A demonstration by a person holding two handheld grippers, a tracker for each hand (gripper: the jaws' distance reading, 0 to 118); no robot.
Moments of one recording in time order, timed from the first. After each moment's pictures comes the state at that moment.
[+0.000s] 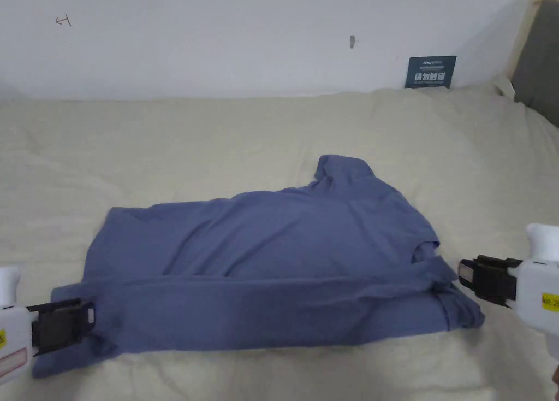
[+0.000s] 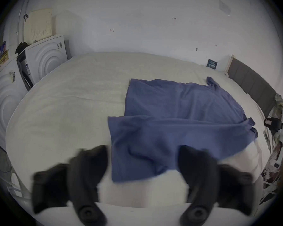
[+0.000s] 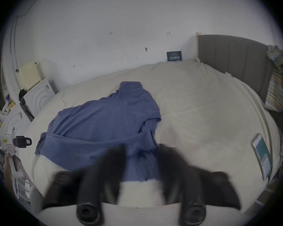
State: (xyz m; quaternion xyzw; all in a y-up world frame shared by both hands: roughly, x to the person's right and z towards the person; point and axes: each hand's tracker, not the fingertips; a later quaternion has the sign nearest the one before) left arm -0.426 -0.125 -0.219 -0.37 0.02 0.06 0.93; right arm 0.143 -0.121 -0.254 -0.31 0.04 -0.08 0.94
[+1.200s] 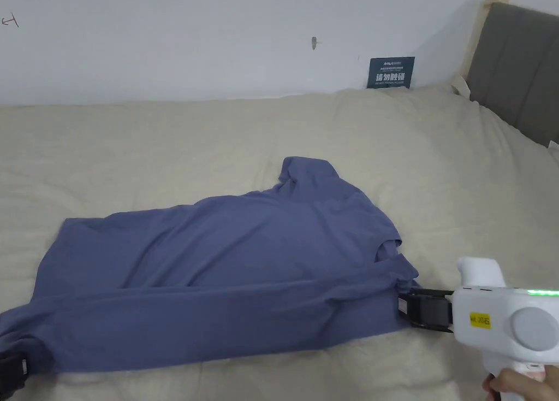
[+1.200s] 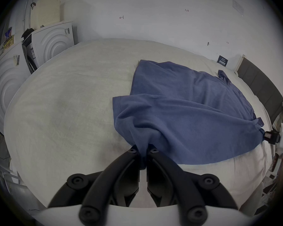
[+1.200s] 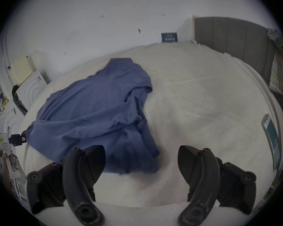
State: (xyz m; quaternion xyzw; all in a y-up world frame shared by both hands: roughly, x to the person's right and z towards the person) left arm -0.430 -0.170 -0.247 -0.40 0.06 0.09 0.91; right arm 0.154 -0.191 -0.303 -0.40 0.03 -0.09 0.91
